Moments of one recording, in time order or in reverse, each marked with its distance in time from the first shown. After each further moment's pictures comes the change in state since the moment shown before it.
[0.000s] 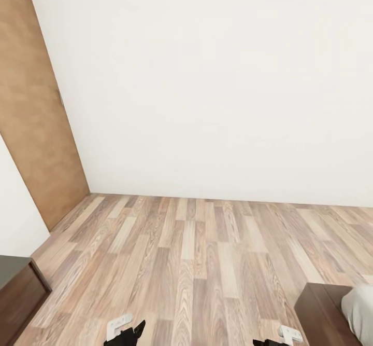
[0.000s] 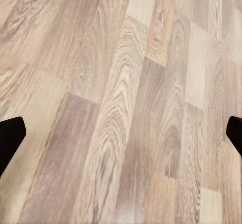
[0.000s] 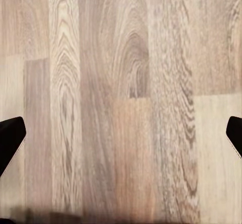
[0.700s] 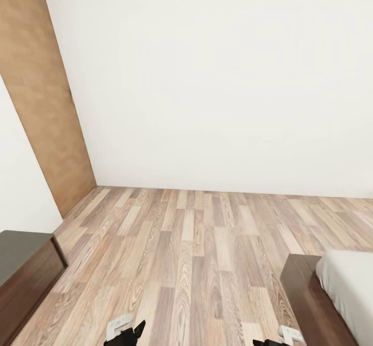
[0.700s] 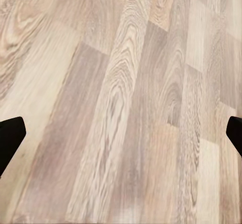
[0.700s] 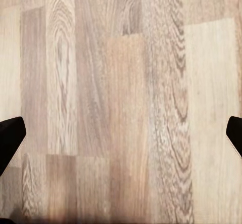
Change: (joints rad) left arm 0.000 0.000 0.000 0.000 0.000 0.001 0.000; right arm 0.000 0.000 0.000 0.000 0.000 0.000 0.000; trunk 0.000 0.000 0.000
